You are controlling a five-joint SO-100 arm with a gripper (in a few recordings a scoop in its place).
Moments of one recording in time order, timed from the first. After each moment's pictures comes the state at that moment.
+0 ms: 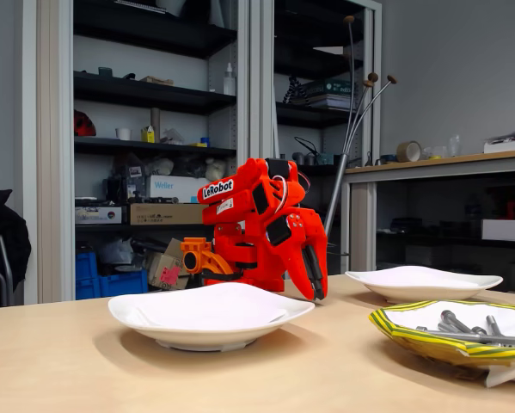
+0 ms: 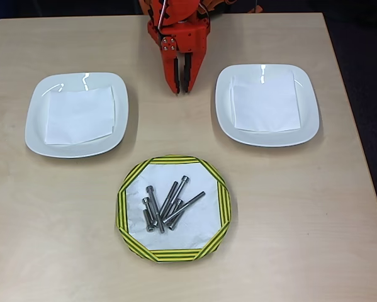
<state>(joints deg) -4.3 190.5 179.6 74.6 77.3</state>
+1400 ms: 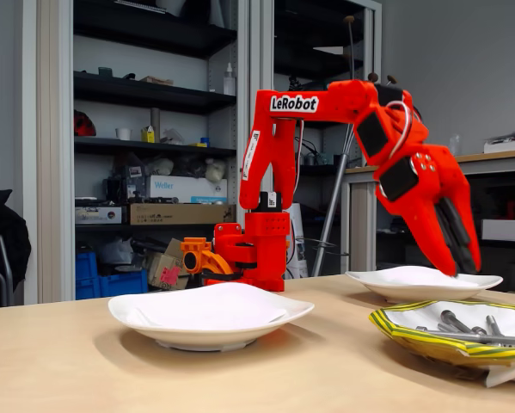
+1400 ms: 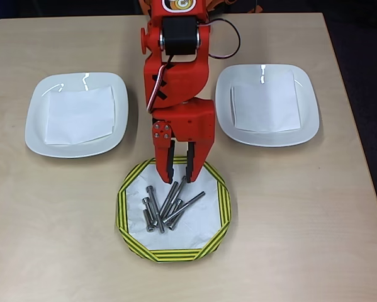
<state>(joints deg) -4.2 78.0 88.3 50.0 88.2</state>
